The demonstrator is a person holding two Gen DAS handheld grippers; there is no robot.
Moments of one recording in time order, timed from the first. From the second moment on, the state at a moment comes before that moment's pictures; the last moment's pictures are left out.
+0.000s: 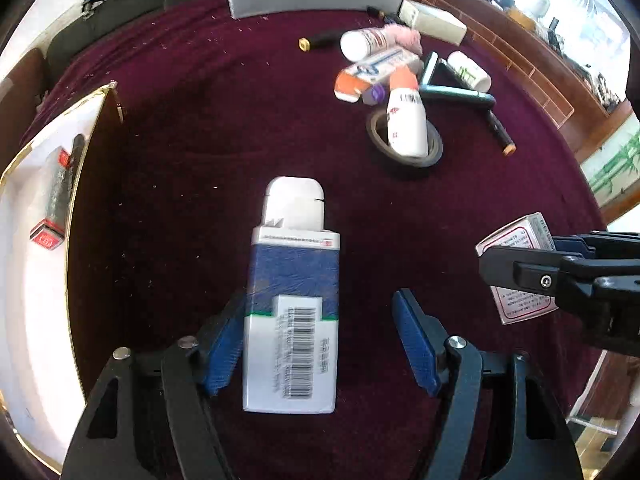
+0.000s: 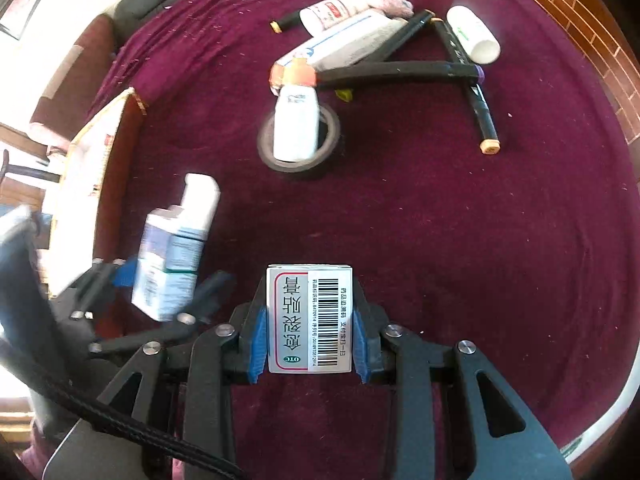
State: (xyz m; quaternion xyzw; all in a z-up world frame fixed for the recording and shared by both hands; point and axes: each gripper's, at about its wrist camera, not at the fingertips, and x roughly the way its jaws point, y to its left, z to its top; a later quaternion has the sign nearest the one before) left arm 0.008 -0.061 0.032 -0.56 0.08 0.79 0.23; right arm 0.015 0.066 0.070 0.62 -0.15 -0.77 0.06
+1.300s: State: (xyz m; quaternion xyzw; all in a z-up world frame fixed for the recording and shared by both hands) left arm 0.020 -0.073 0.043 -0.57 0.04 0.79 0.24; right arm 0.014 0.109 0.108 0.58 -0.26 -0.77 0.10
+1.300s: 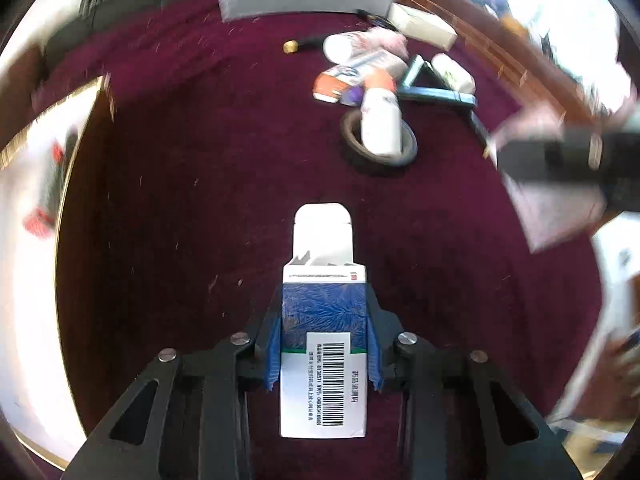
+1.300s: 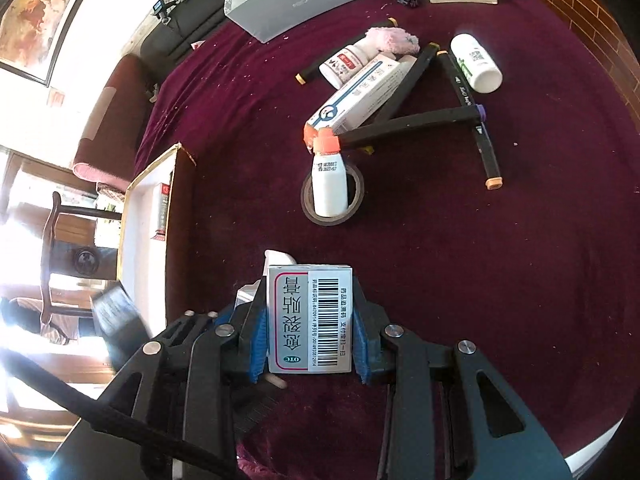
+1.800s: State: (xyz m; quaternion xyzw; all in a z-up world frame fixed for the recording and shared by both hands) left arm -0.034 -0.268 0.143 -0.50 -0.12 0.84 0.14; right arm -0.038 -0.002 0.133 0.57 -0.23 -0.75 0.22
